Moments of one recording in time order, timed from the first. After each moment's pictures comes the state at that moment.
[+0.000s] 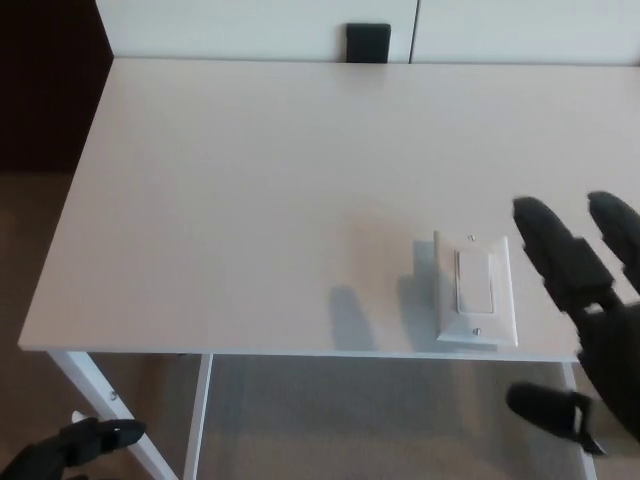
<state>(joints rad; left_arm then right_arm) 0.32 0.45 0.03 0.12 -0.04 0.13 -0.32 0.44 -0.50 0.15 -0.79 -1.03 0.11 0.08</state>
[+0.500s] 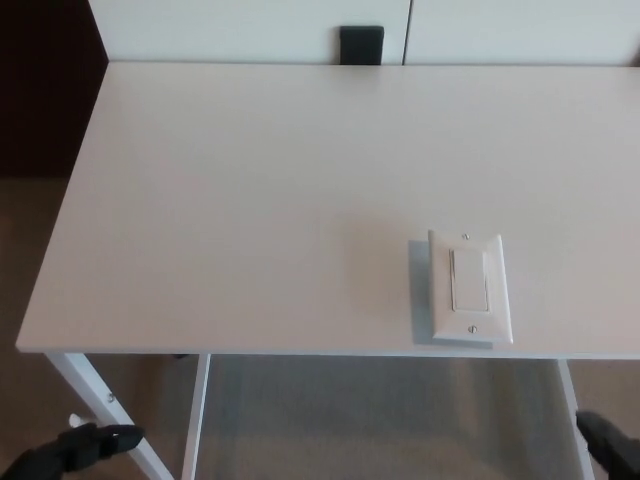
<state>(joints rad) 0.32 0.45 0.03 0.14 -0.04 0.13 -0.32 0.76 -0.56 0.03 -0.47 -0.86 -0.09 0.03</state>
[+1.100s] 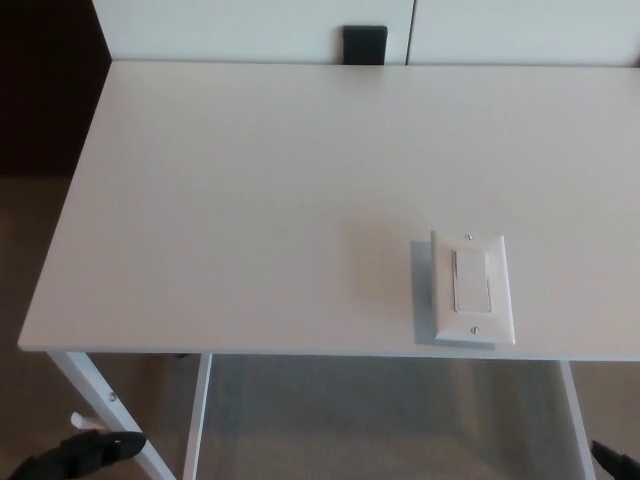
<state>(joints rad) 0.33 0.44 0.02 0.15 -0.04 0.13 -0.32 0.59 -0.41 -0.04 -0.11 -0.57 -0.11 0.15</state>
